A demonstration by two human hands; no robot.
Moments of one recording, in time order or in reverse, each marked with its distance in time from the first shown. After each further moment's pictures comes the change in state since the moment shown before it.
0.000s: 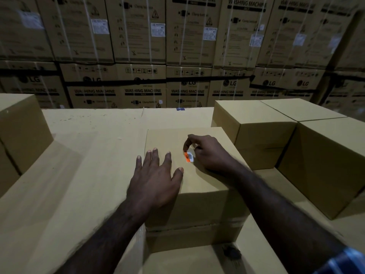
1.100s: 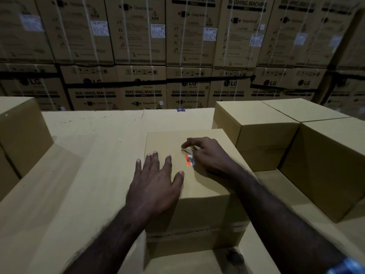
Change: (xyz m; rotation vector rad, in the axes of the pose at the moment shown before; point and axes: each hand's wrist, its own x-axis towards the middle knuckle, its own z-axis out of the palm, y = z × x) left_hand 0.002 0.000 0.002 0.006 -0.002 -0.014; right_hand 0.006 0.001 0.001 0.105 -0.010 0.037
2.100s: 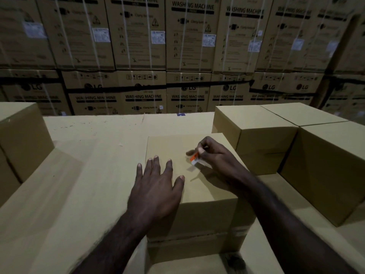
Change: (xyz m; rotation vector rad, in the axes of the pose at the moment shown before) left_hand -0.003 -0.001 -0.001 -0.013 0.000 0.014; right_hand -0.026 0.012 -0.013 0.449 0.001 -0.031
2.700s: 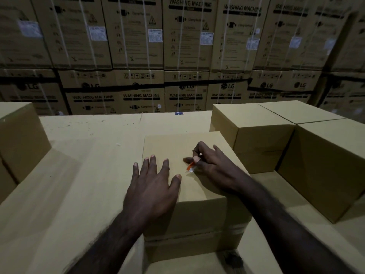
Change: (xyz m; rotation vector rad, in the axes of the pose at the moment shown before) left_hand 0.000 0.002 -0.002 0.019 -0.010 -0.013; right_hand -0.017 -0.011 0.002 -0.446 -0.113 -0.055
